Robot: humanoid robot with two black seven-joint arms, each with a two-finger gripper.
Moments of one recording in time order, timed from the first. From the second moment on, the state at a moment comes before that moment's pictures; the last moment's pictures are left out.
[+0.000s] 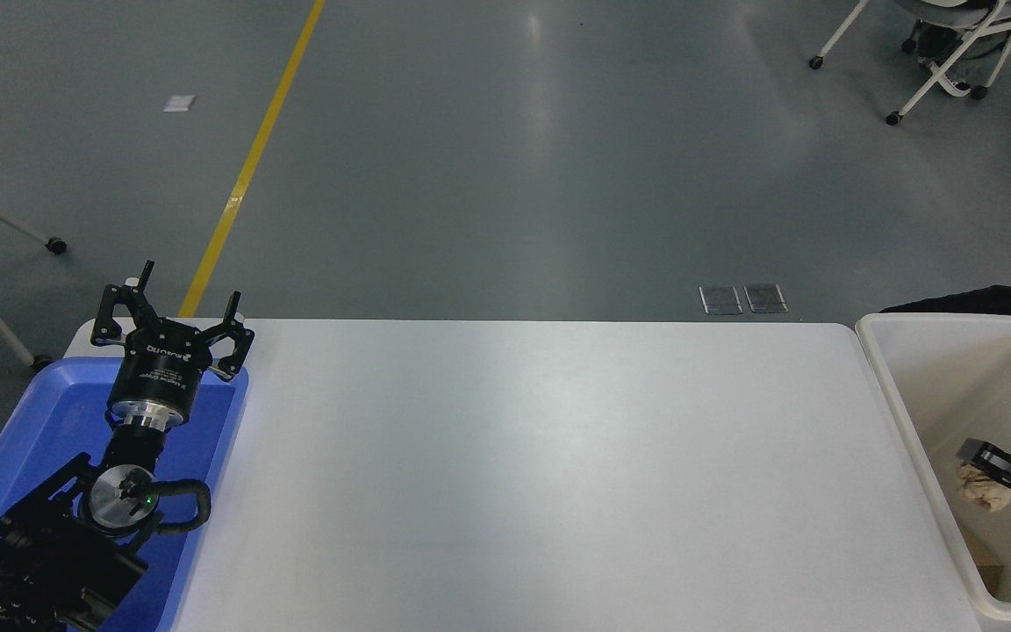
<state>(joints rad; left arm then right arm) -0.53 0.24 -0.99 -0.46 -0.11 -0.69 -0.40 0.66 -0.60 -0.19 0.36 -0.73 0.09 0.06</state>
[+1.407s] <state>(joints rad) -0.53 0.24 -0.99 -0.46 -0.11 -0.69 -0.40 2.37 -0.13 -1.24 1.52 0.03 0.72 0.06</state>
